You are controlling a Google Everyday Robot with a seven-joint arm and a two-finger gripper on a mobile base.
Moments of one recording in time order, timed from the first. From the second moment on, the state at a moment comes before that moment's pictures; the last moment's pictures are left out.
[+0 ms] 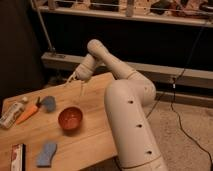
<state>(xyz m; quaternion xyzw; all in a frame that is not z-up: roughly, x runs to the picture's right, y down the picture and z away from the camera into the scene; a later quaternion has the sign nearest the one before) -0.180 0.007 0.786 -0.62 0.29 0.63 0.36</state>
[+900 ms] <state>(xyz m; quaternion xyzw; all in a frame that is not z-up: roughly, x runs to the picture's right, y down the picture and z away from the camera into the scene) -0.178 0.003 0.786 -0.62 0.29 0.63 0.36</state>
